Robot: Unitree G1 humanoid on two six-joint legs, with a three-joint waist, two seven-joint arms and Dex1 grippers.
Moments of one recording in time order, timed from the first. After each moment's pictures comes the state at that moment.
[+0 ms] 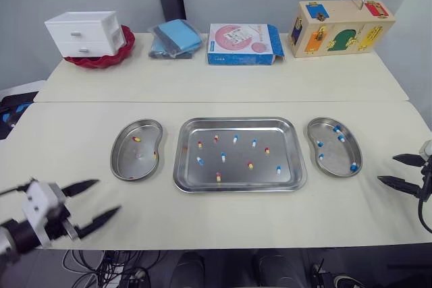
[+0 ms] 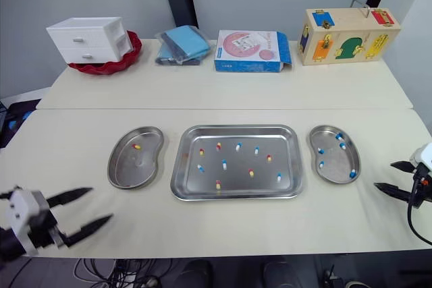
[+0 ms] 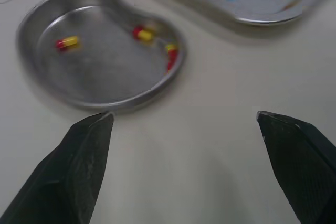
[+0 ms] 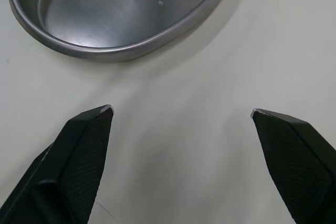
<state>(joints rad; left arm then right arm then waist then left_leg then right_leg) 0.51 0.68 0.58 -0.21 -0.49 -0.02 -1.14 -0.09 -1.09 -0.29 0.45 0.29 0.13 1.22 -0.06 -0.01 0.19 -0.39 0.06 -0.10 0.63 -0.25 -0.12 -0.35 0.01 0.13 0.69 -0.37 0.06</state>
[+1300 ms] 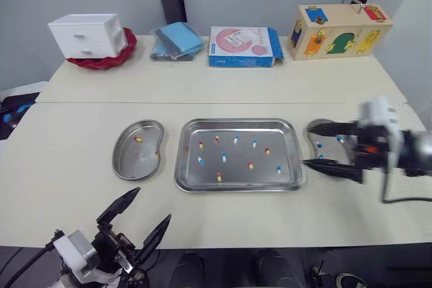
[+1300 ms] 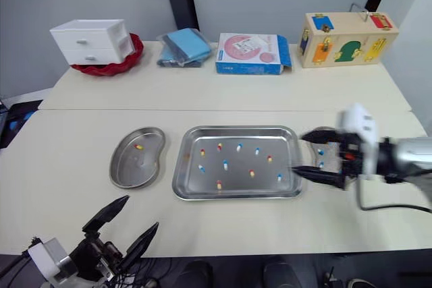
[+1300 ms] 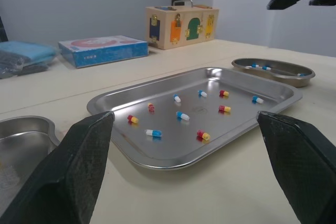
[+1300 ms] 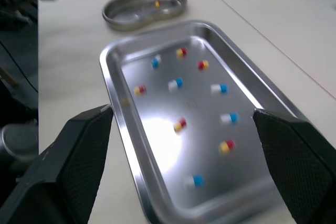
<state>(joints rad) 0.63 0.27 0.31 -0.37 -0.57 -0.39 -1.00 -0.39 -0.91 -0.10 -0.52 0.77 0.83 0.95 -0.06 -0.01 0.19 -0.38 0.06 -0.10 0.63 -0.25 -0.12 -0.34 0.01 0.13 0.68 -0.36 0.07</state>
